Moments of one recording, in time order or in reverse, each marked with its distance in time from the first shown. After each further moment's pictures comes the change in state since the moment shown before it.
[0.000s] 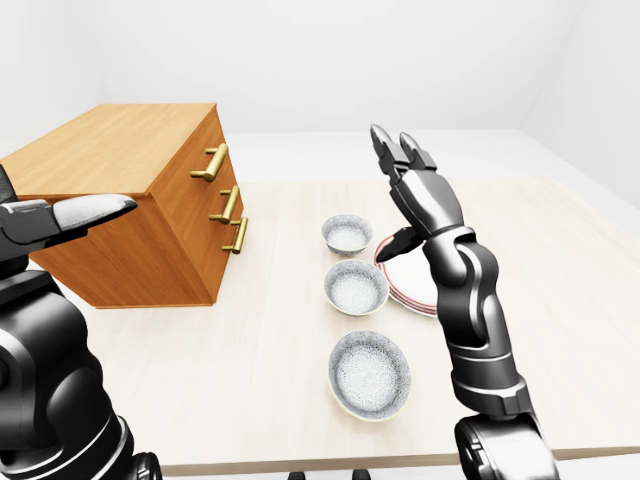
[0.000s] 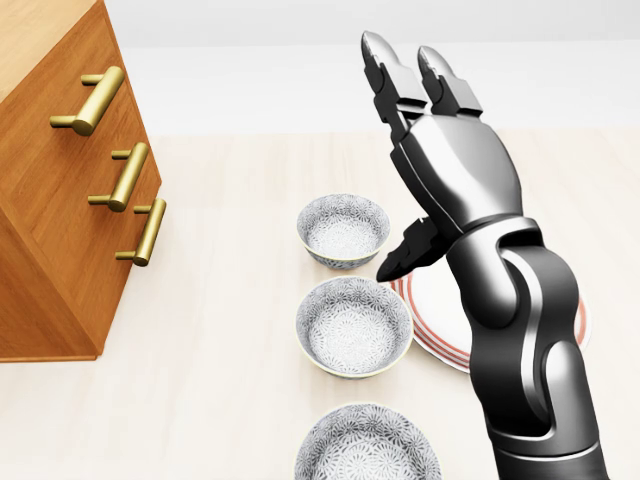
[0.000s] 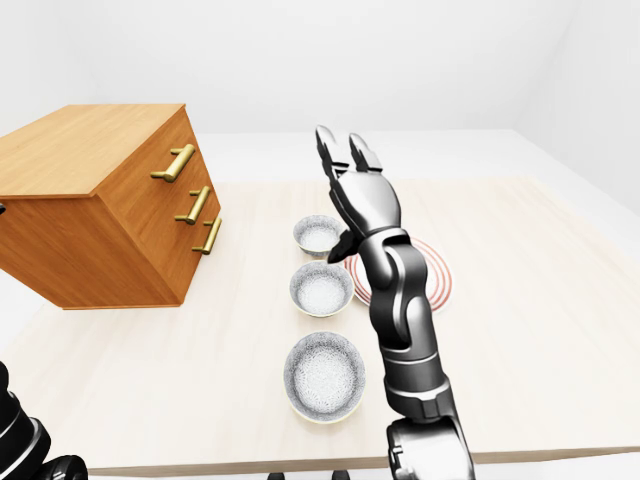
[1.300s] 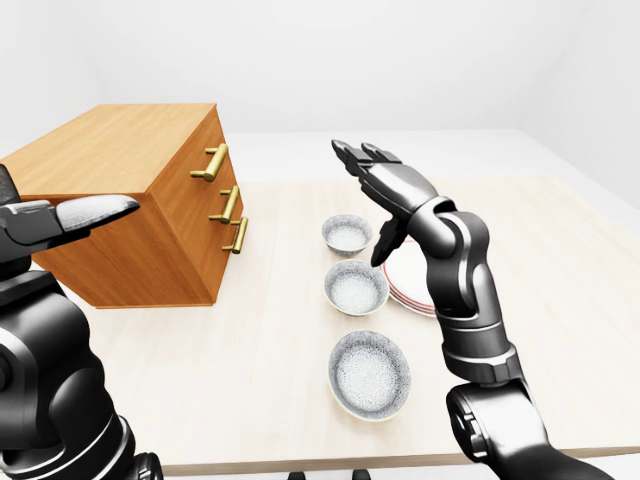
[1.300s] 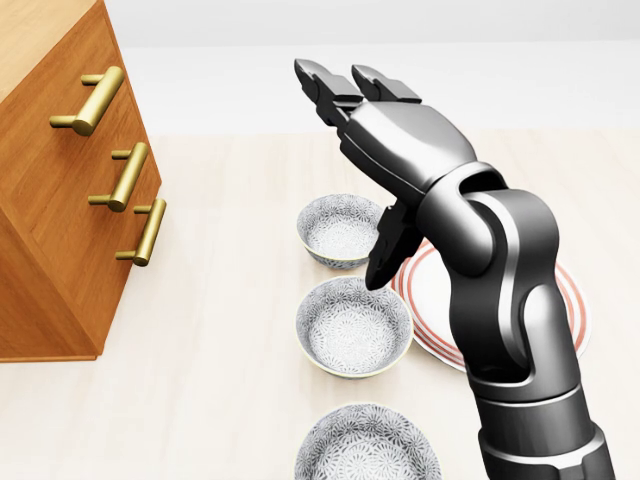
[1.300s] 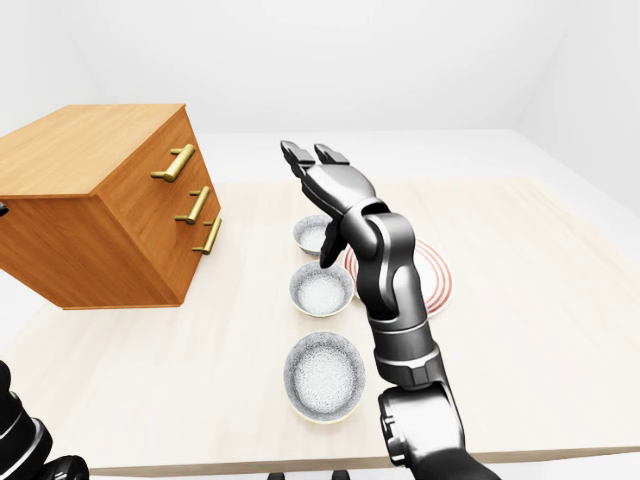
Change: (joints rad) left arm 0.002 -0.006 -0.004 -0.002 0.003 0.000 0.000; right arm -0.177 0.002 0.022 0.102 -0.022 0.000 0.347
